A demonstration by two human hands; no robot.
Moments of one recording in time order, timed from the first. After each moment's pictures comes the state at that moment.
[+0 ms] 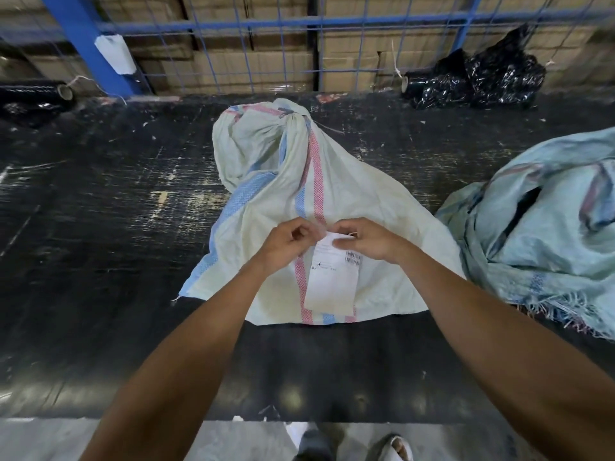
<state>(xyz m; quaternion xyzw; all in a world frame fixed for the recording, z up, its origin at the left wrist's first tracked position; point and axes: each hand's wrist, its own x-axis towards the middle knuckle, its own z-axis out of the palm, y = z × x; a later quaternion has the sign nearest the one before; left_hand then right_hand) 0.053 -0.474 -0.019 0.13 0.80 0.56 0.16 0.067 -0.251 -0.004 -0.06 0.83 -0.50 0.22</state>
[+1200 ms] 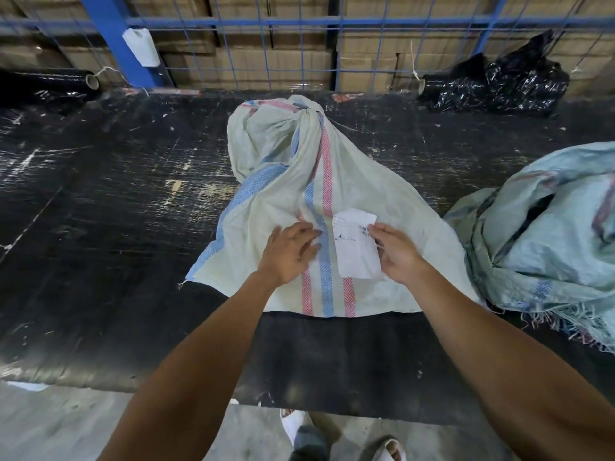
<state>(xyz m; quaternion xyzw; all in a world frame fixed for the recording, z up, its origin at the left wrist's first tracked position) 0.077 -0.481 -0.057 0.22 0.95 0.24 0.01 0.088 -0.232 -0.041 0.26 0.55 -0.78 0.14</state>
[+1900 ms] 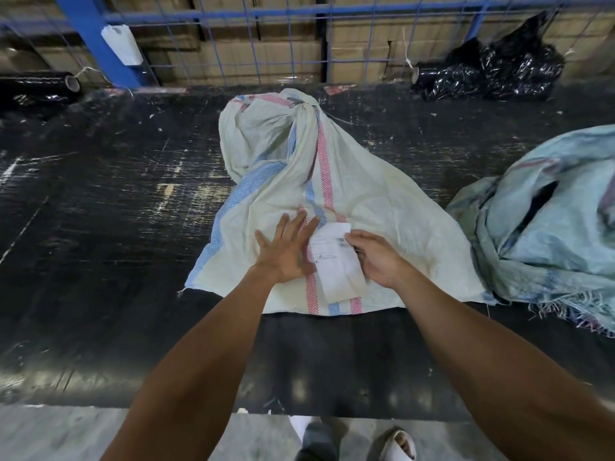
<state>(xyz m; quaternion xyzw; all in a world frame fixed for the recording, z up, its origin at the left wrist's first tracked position) 0.057 -0.485 -0.051 0.19 0.96 0.09 0.16 0.090 -0.271 -0.049 0.24 0.56 -0.77 0.19</state>
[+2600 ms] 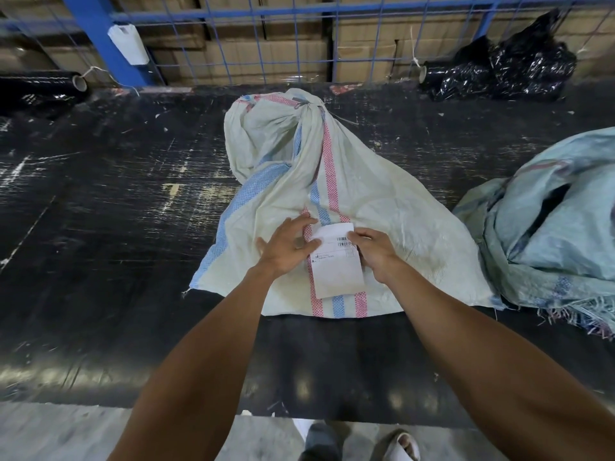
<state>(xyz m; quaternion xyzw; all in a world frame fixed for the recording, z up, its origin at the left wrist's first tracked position) 0.042 -0.498 -0.067 0.08 0.90 0.39 0.15 0.068 -0.283 -0.066 0.28 0.67 -0.68 0.10</state>
